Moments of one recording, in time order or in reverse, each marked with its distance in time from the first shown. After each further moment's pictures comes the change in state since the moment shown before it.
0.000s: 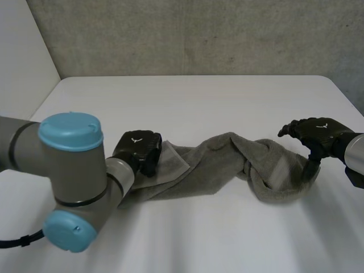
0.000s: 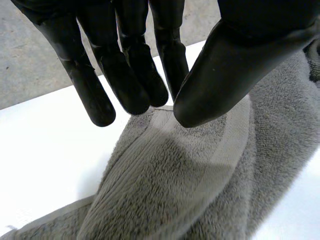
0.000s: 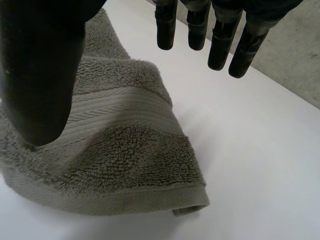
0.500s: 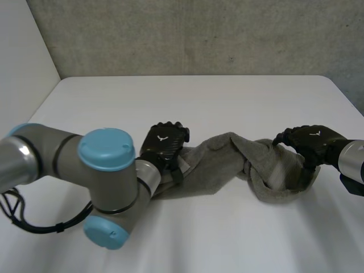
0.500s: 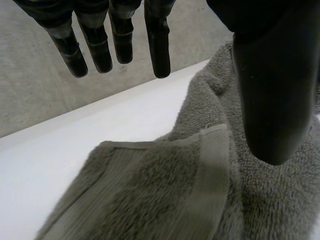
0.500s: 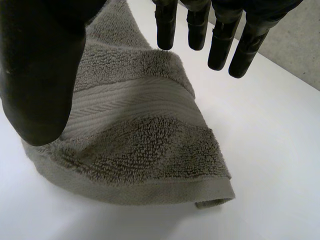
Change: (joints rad) left arm -0.098 -0.160 0.110 0.183 -0.003 0.004; right arm 0.025 0.011 0.024 0.012 0.009 -0.022; left_hand -0.936 -0.952 -0.957 -0.959 -0.949; right_hand 0.000 0.000 0.000 0.000 0.000
